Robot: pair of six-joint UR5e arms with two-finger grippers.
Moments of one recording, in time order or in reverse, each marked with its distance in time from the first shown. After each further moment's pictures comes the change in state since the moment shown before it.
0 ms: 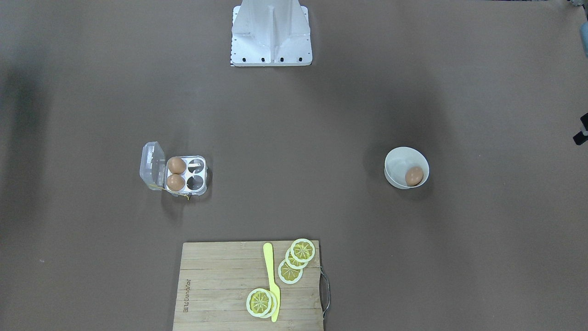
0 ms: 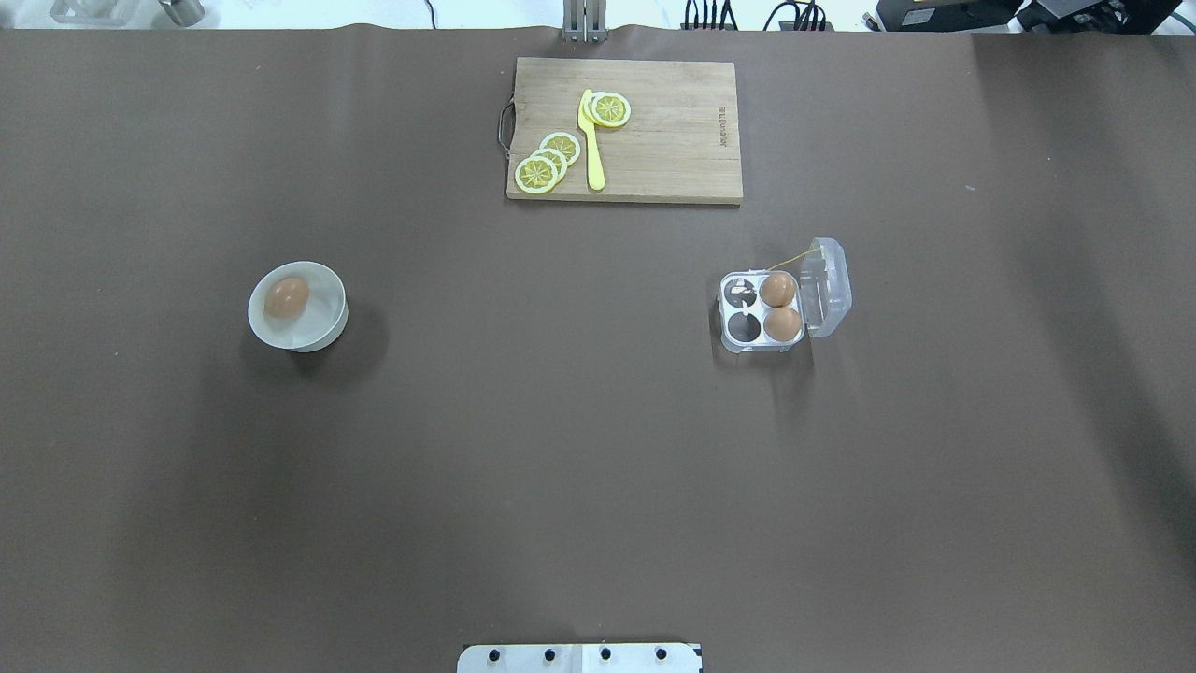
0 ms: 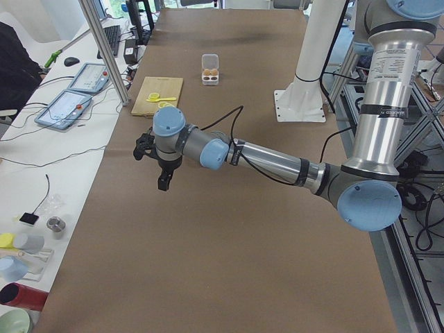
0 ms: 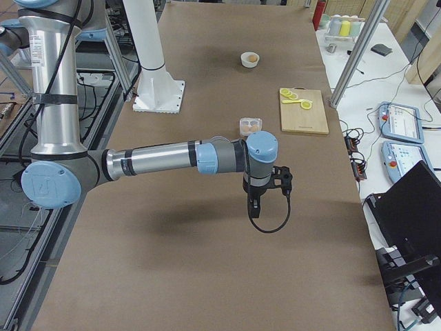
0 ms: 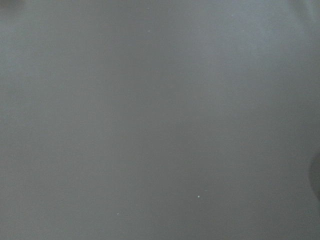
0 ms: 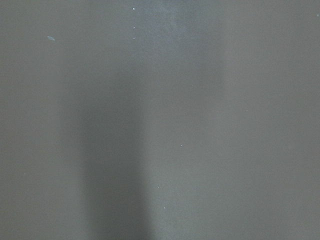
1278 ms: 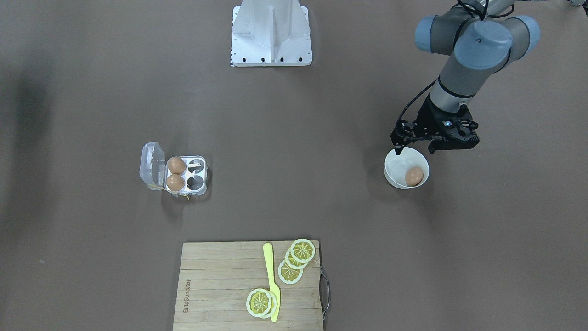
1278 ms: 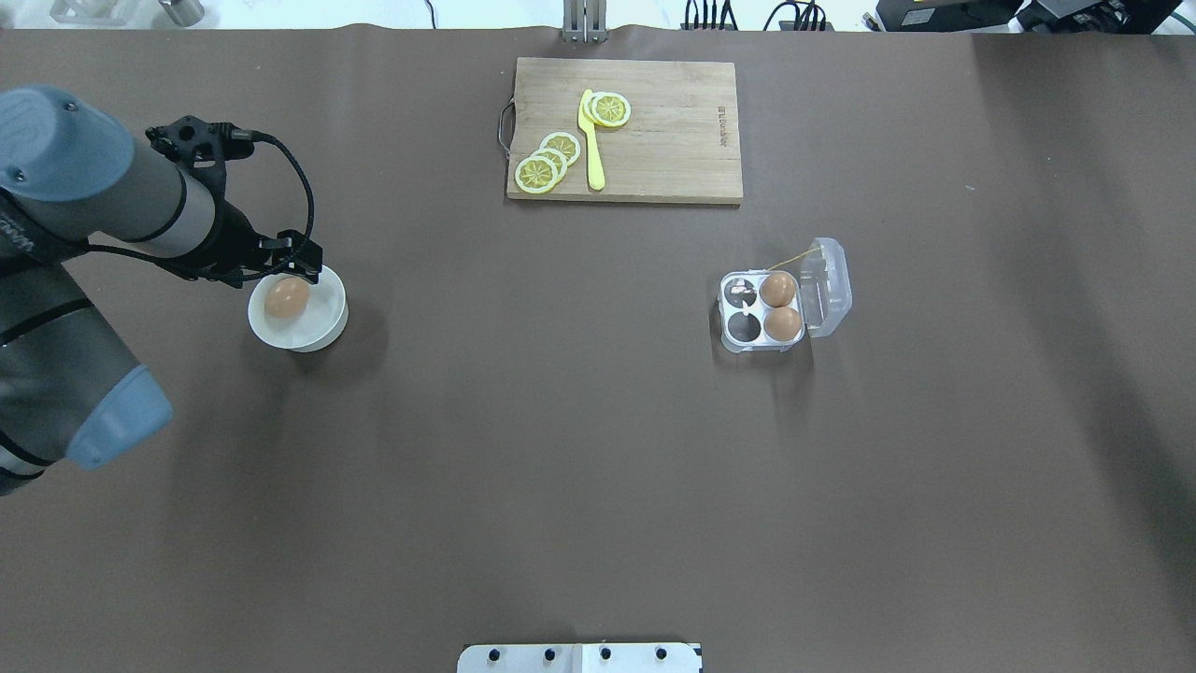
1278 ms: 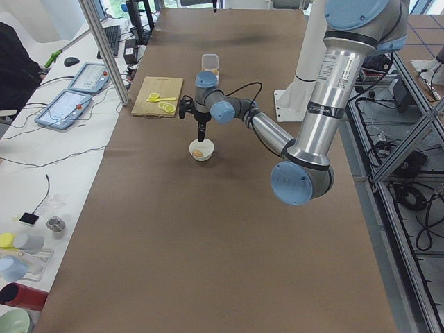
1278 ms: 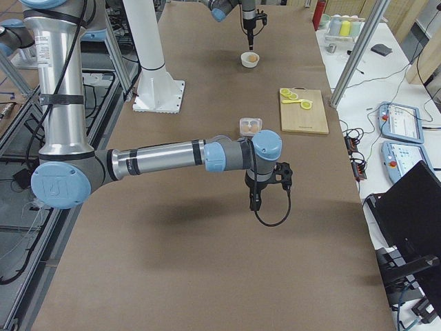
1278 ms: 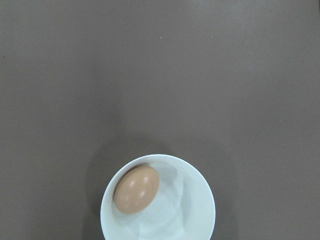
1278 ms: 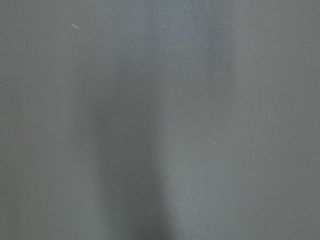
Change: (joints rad) left arm 0.591 -0.165 -0.077 -0.031 0.402 -0.738; right arm -0.064 0.022 -0.021 0.007 0.044 0.043
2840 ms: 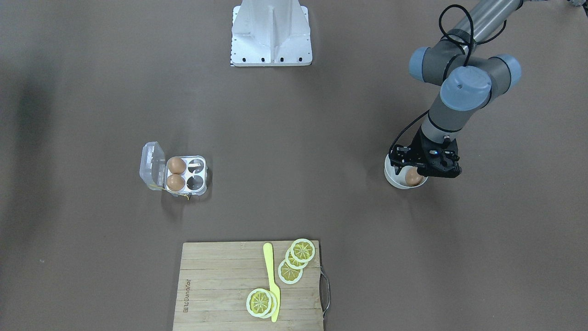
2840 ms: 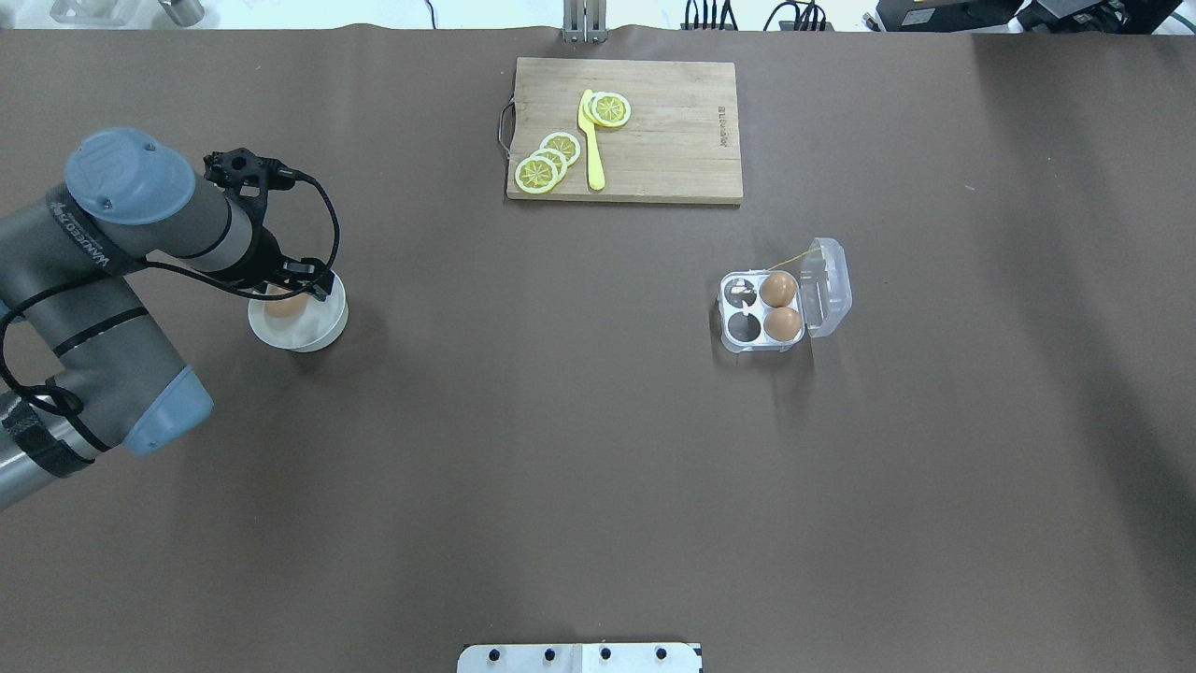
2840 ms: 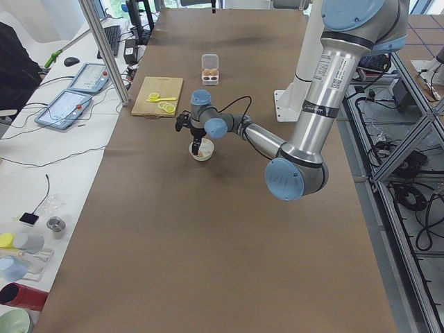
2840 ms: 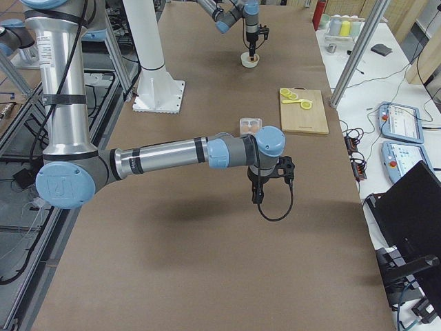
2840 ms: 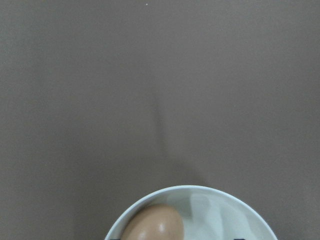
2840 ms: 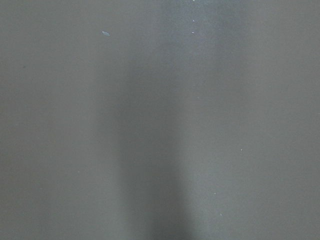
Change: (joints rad) left arm 0.018 -0.034 0.199 -0.124 0.017 0.162; right arm -0.003 0.020 0.001 -0.003 0.057 0.002
